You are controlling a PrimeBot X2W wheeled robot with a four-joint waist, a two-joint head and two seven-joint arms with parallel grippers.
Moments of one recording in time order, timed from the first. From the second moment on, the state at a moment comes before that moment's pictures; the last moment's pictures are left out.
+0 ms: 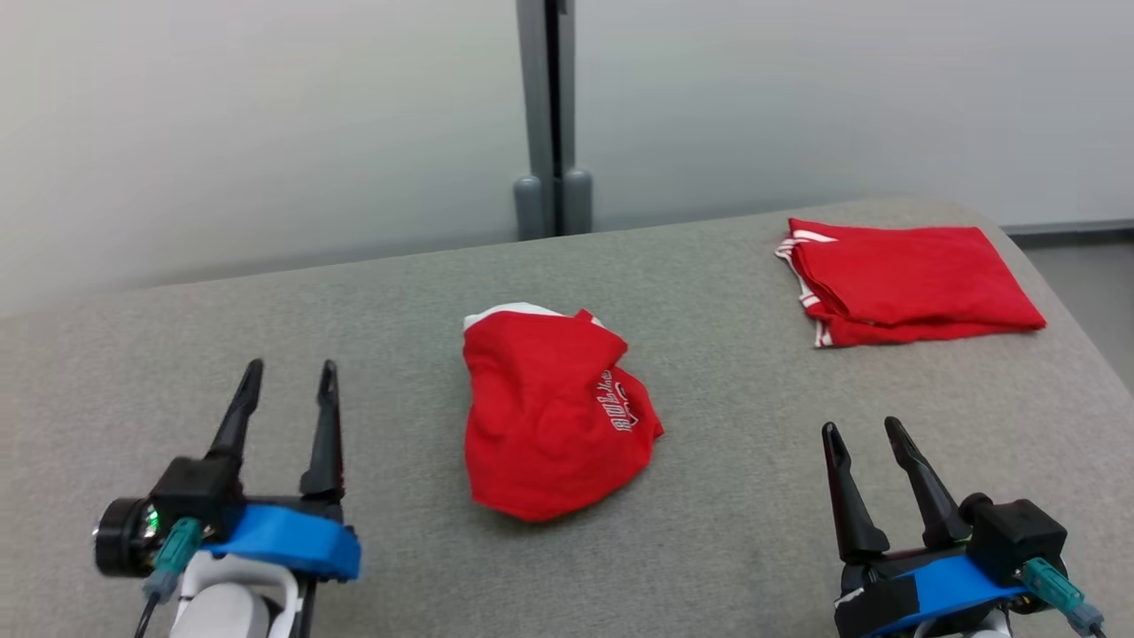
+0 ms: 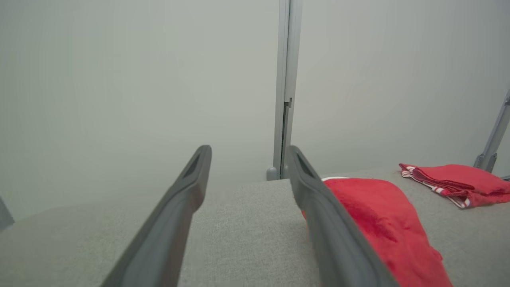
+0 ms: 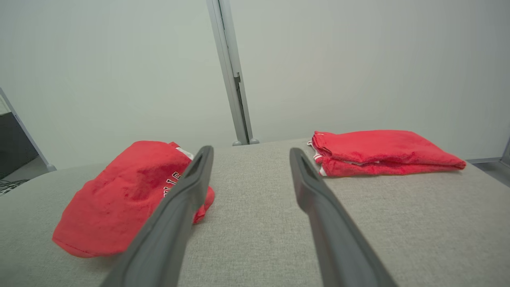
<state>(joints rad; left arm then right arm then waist) -0.20 0.23 -0.25 0.31 -0.32 0.02 -0.26 -0.06 -0.05 0.06 0.23 0.22 0.13 -0.26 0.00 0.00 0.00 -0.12</state>
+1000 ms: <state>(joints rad) 0.06 0.19 -0.05 0.24 -0.21 -0.03 -0.26 -0.01 -0.05 0.02 0.35 0.17 0.13 -0.26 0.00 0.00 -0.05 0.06</state>
